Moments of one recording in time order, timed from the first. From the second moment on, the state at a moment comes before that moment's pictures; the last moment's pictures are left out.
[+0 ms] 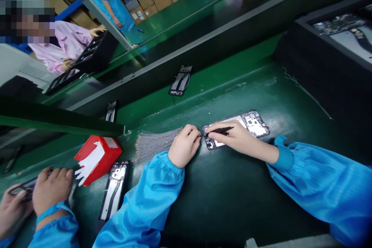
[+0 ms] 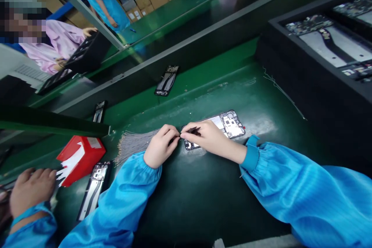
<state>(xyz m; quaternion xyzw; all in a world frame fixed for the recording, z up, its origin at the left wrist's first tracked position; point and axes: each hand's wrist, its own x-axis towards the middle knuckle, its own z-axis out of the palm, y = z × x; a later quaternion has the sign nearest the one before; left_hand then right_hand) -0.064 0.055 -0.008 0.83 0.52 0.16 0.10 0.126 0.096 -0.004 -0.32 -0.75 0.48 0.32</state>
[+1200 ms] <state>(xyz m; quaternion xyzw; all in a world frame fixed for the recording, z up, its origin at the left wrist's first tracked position) -0.051 0.037 -0.006 0.82 0.54 0.15 0.09 0.128 0.096 -0.006 -0.35 -0.77 0.44 0.29</state>
